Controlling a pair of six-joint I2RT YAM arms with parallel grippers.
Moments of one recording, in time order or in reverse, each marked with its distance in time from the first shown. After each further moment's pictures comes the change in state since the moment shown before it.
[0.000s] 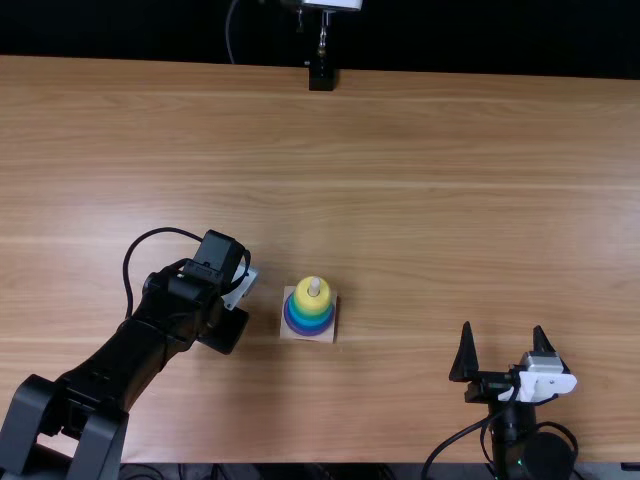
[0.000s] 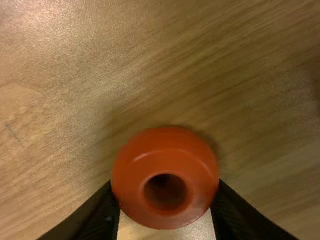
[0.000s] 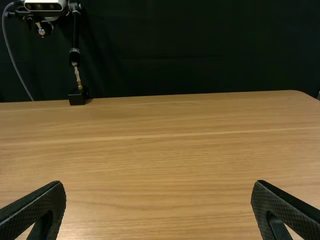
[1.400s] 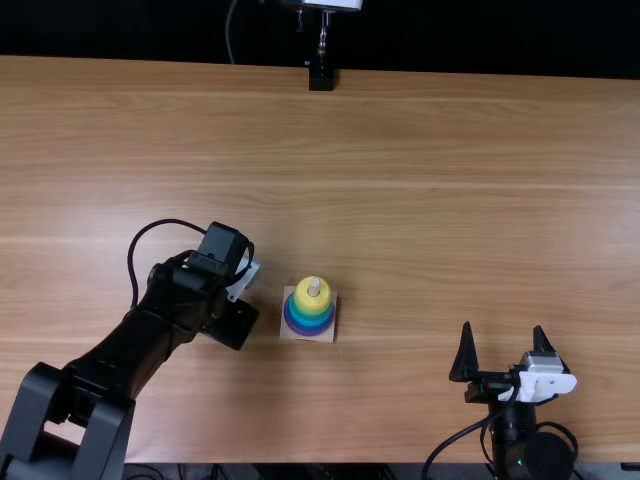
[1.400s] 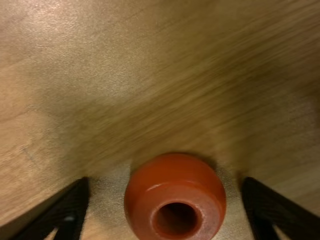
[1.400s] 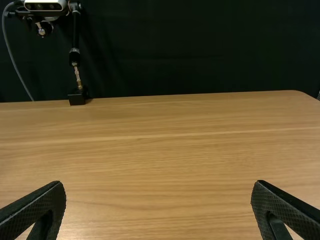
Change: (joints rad) left arm 0.000 0.043 0.051 -0.004 -0.014 -0.002; right arm 0.000 0.000 0.000 0.000 0.000 0.000
